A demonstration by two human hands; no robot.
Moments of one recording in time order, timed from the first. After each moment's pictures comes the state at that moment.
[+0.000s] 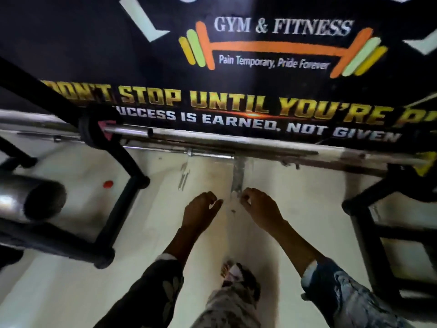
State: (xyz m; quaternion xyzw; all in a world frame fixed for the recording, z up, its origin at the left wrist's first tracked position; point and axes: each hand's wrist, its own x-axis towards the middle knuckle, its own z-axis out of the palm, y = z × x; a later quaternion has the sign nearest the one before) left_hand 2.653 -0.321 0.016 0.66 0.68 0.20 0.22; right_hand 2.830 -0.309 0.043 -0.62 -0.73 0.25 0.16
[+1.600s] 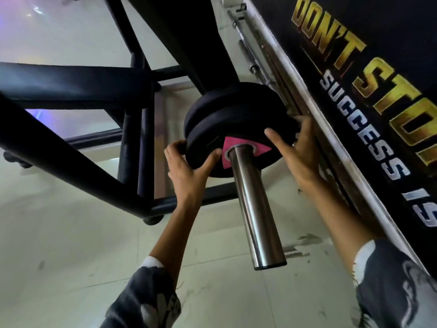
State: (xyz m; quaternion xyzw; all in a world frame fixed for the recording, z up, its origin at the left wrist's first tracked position) left_hand 2.243 0.085 -0.144 0.01 0.82 0.57 -0.08; right_hand 2.265 0.291 -0.149 -0.16 -0.77 0.57 0.22
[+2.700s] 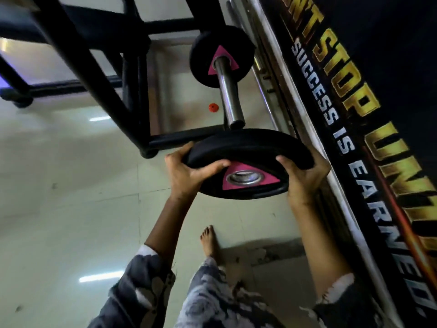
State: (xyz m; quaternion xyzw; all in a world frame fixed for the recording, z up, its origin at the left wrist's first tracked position) left_hand 2.549 -0.008 -0.016 0.13 0.75 0.65 -0.06; right_hand 2.618 0.181 -0.016 -0.19 -0.67 0.63 0.35
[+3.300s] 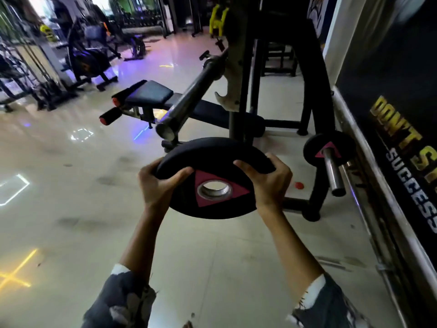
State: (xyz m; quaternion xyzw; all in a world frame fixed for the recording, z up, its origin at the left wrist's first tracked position) left_hand 2.691 -0.328 0.185 0.02 0.73 0.60 -0.33; right_hand 2.667 -0.136 0.177 0.03 -0.71 0.62 0.33
